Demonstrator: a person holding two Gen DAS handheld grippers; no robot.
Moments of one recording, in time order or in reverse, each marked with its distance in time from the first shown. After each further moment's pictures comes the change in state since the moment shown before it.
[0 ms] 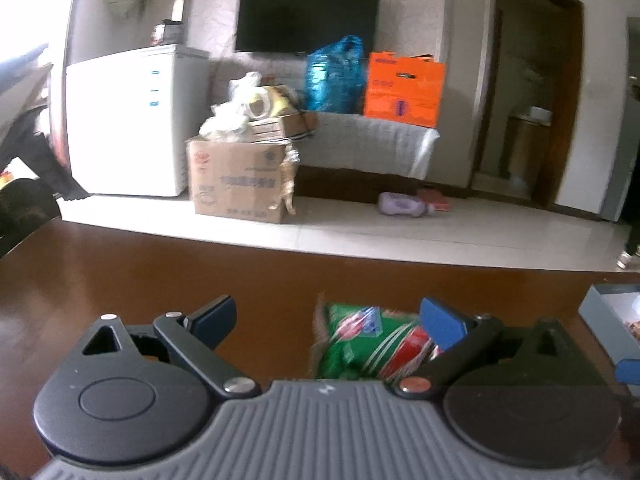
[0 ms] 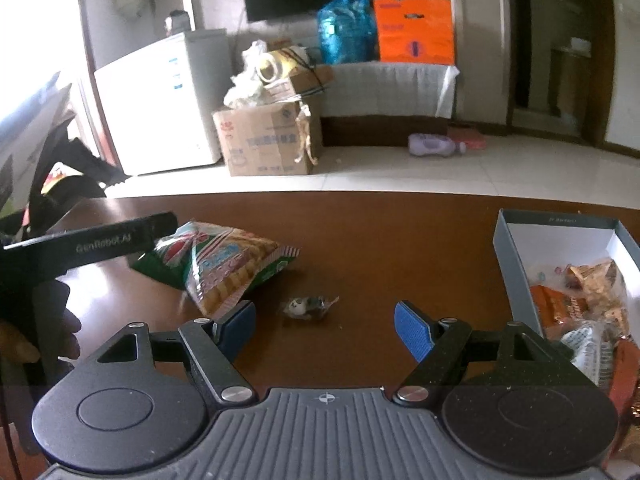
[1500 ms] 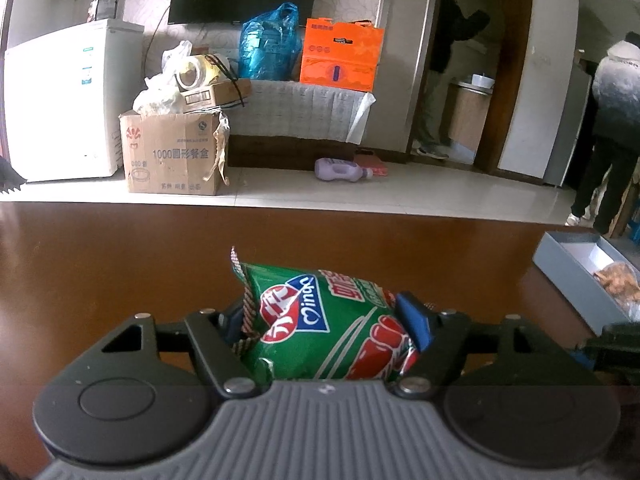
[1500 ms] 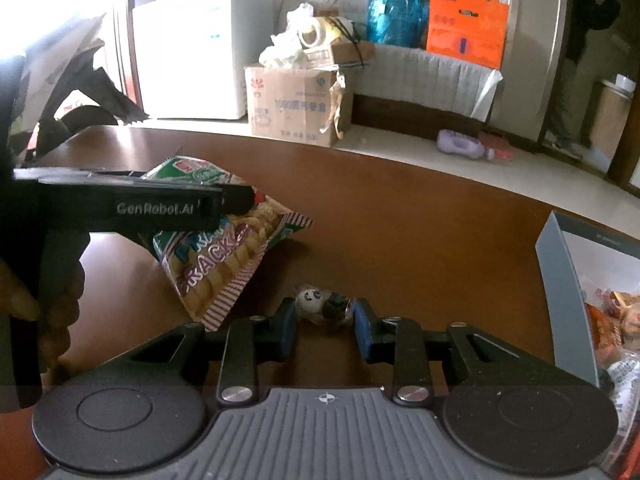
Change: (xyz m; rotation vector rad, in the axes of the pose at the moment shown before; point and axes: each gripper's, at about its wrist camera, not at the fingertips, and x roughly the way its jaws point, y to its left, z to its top) left arm 0.045 -0.037 -0.025 0.051 0.095 -0.179; right arm 0.037 0.021 -0.014 -0.216 0.082 0.035
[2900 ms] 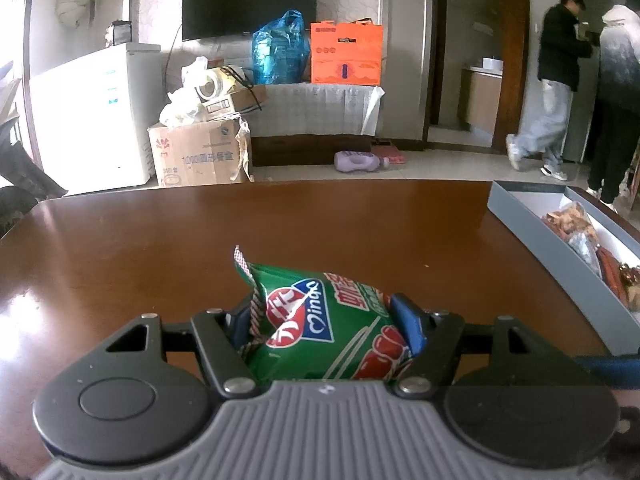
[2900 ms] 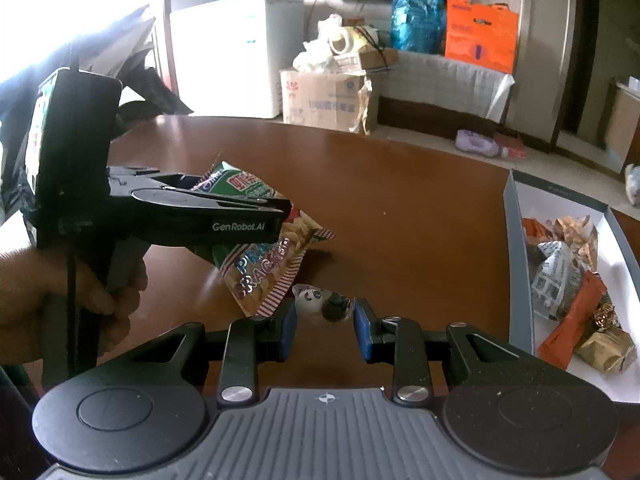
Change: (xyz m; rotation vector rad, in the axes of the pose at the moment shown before) left arm -0.135 -0.077 -0.075 0.063 0.004 0.119; right arm -0.123 0.019 -0.063 -0.014 -0.003 0.077
